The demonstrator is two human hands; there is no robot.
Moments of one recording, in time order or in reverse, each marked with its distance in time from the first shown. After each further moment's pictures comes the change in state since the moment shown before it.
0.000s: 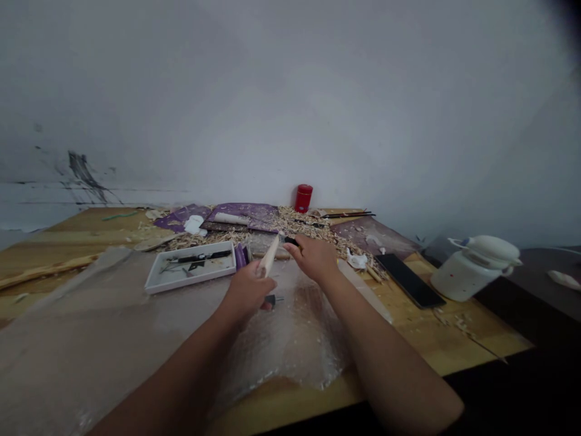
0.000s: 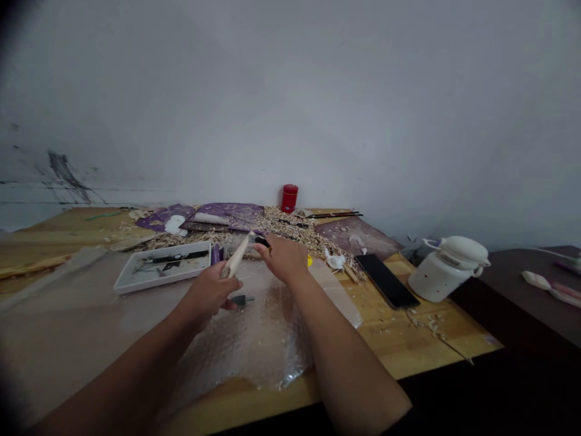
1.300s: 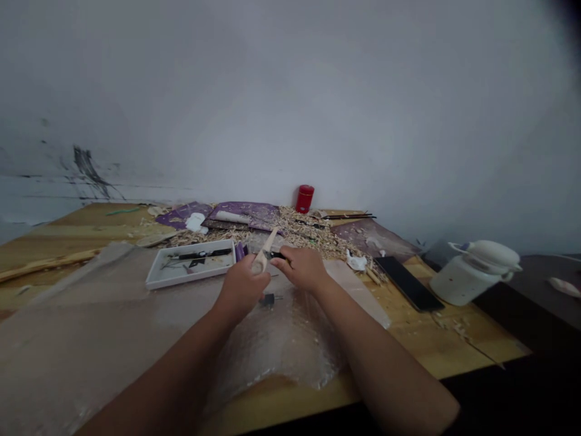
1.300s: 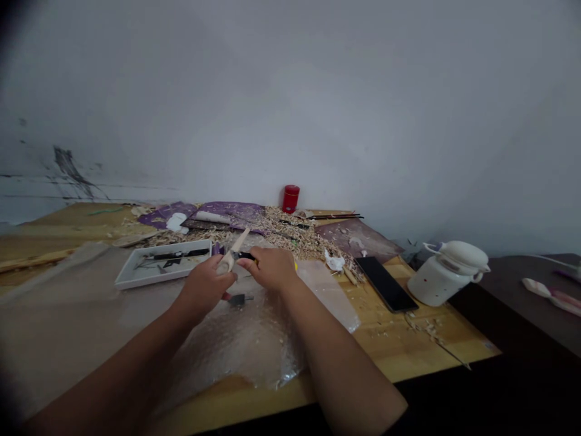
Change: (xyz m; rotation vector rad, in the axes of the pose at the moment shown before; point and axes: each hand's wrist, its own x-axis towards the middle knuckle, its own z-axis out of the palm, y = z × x) left_hand 0.002 0.004 -0.010 0.382 0.131 0.159; right_hand -0.005 -0.011 0.003 0.085 -0.098 -0.251
